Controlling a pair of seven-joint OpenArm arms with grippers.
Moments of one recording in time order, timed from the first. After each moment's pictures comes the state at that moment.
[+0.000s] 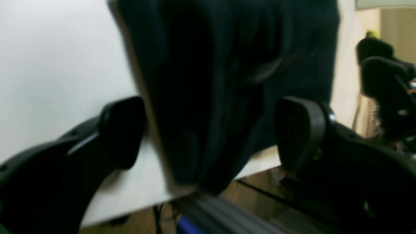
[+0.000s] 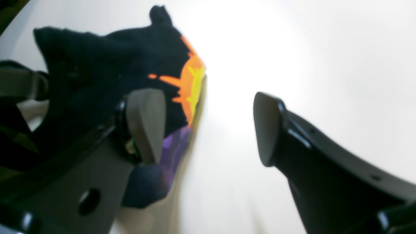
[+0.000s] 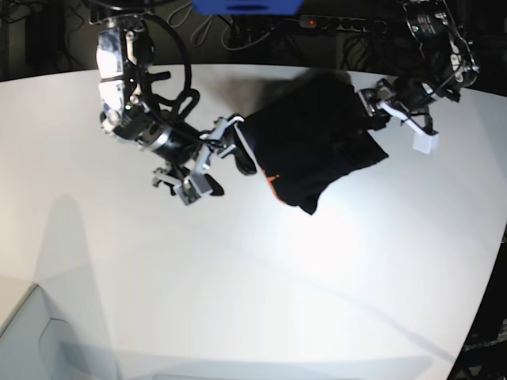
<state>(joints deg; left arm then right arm) 16.0 -3.6 -31.4 95.5 -53.2 -22.8 70.1 -8.4 1.9 -3.1 101.0 15.2 34.7 -37.6</state>
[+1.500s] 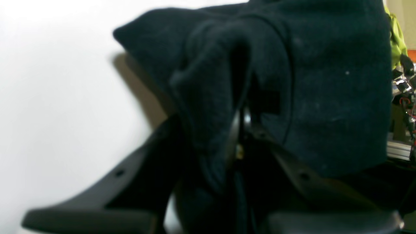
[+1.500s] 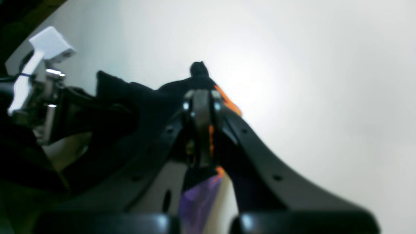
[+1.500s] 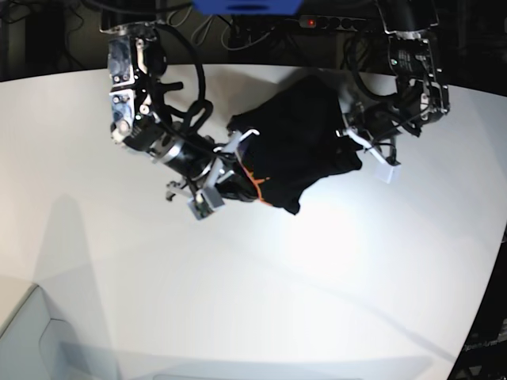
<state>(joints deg) 6.2 -6.3 -18.1 79.4 -46.9 -24.4 60.7 -5.5 -2.1 -4.3 101.0 15.3 34.9 -37.8</state>
